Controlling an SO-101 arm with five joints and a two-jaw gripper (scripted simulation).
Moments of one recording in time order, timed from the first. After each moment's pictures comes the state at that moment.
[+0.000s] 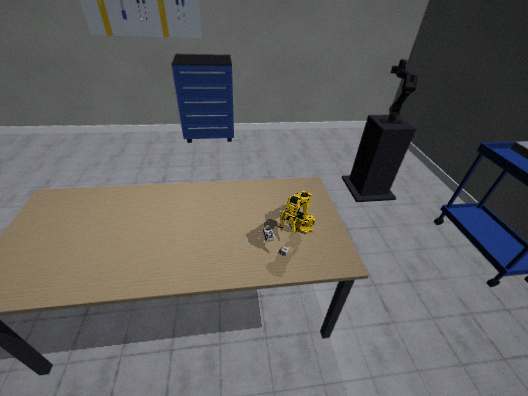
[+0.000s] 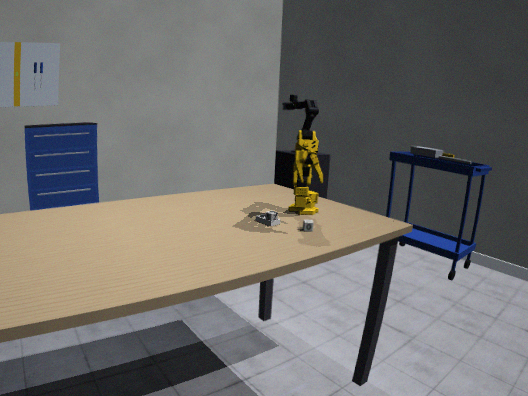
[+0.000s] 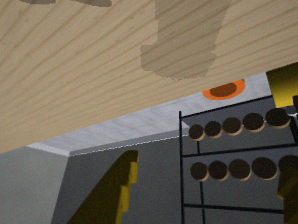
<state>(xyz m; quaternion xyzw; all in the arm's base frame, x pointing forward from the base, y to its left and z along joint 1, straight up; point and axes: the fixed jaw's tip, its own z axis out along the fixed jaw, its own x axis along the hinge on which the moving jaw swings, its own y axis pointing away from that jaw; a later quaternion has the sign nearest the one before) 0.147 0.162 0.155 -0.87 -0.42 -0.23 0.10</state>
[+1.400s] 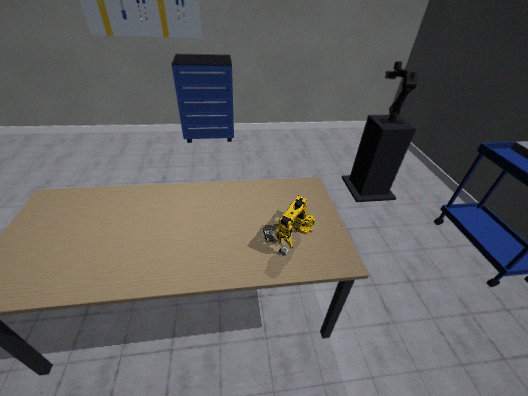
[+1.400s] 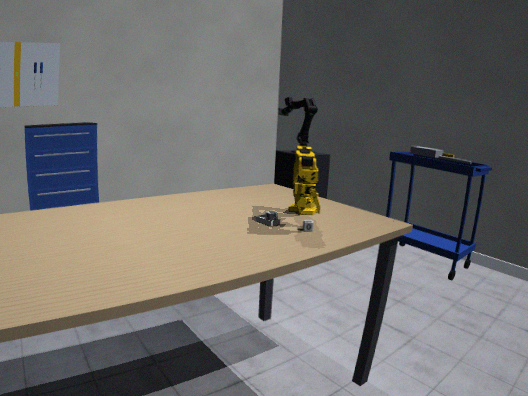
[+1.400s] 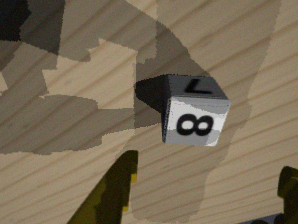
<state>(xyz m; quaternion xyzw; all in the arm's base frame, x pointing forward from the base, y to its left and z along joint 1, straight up) 0.145 0.159 0.056 -0.90 -0.44 0.00 0.00</state>
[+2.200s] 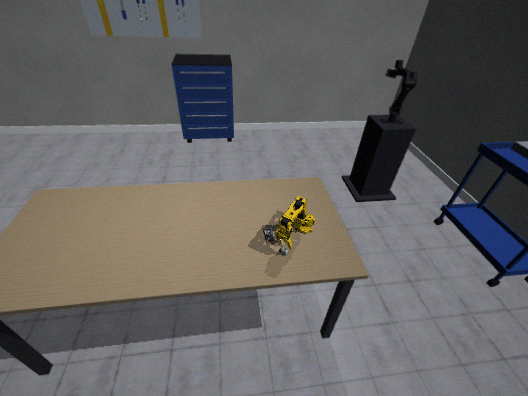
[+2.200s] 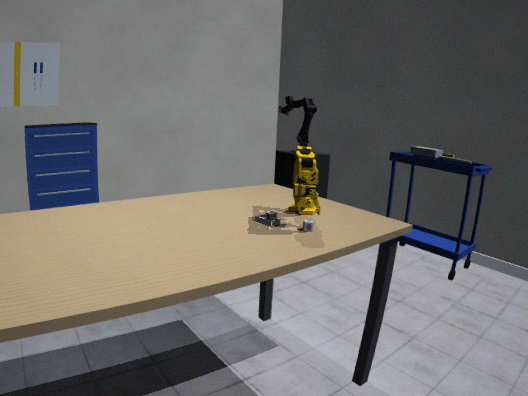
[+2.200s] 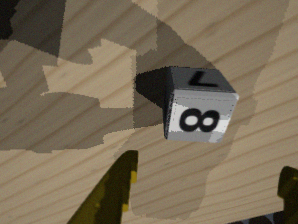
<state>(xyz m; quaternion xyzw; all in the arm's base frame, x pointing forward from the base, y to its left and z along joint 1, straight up) 0.148 0.163 0.053 -0.90 -0.44 -0.01 0.00</state>
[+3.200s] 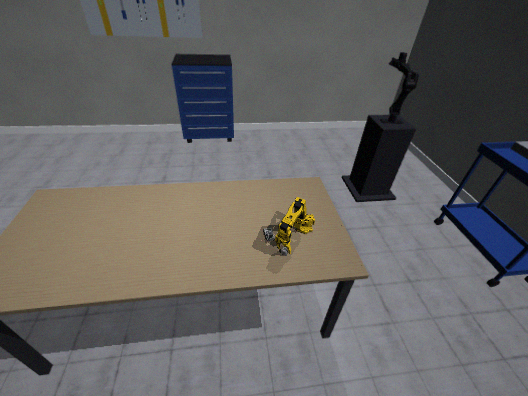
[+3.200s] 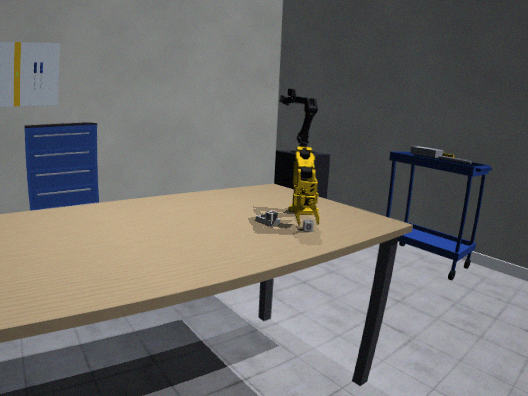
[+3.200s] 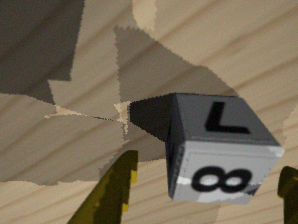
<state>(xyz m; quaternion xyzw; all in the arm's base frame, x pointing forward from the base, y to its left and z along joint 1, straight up) 0.149 0.164 0.020 -0.90 -0.44 -0.01 0.00</state>
